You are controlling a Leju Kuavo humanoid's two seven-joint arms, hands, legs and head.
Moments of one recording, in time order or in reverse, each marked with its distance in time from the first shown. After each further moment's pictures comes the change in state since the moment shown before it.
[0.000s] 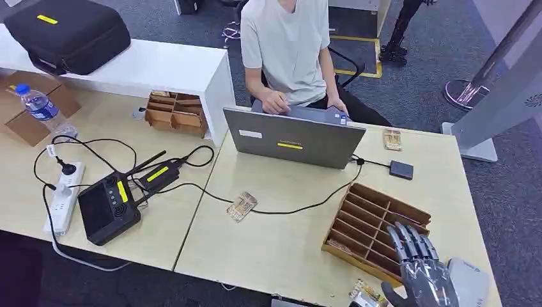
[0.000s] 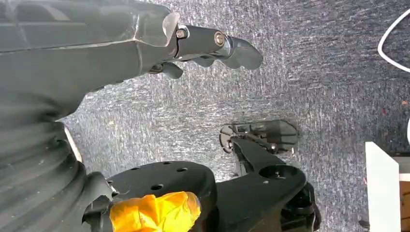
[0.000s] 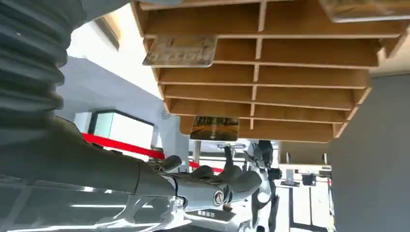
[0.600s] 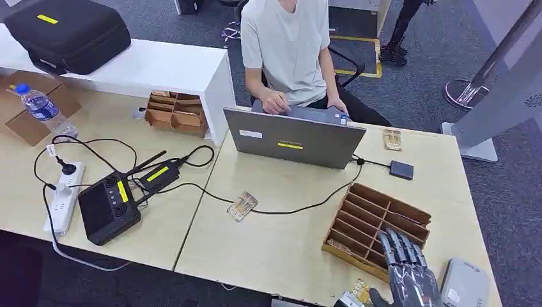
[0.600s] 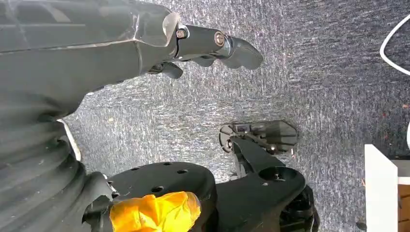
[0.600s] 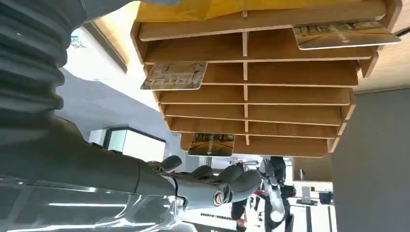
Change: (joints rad) left arm 0.000 0.000 0.021 0.000 0.000 0.000 -0.003; right arm 0.012 0.023 0.080 -0.036 0.008 0.043 0.130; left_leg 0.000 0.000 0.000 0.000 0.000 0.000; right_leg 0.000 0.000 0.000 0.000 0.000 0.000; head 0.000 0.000
